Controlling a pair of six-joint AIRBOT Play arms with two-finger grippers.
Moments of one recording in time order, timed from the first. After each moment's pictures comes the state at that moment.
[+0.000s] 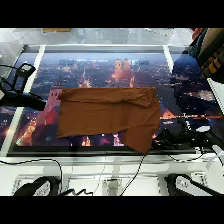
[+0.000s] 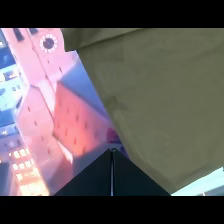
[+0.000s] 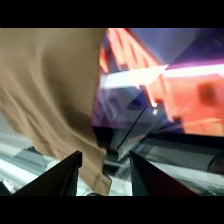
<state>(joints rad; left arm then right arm) 0.13 -1.06 1.18 1.39 -1.17 -0.95 -0.47 -1.23 0.48 -0.82 1.20 1.13</state>
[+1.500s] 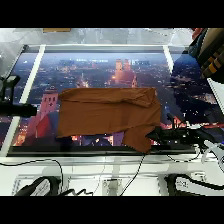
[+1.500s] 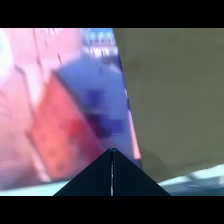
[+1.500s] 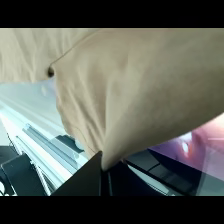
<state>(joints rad) 0.40 -1.06 1.03 1.24 -1.17 -0.99 -0.33 -1.35 0.48 -0.53 1.20 0.88</state>
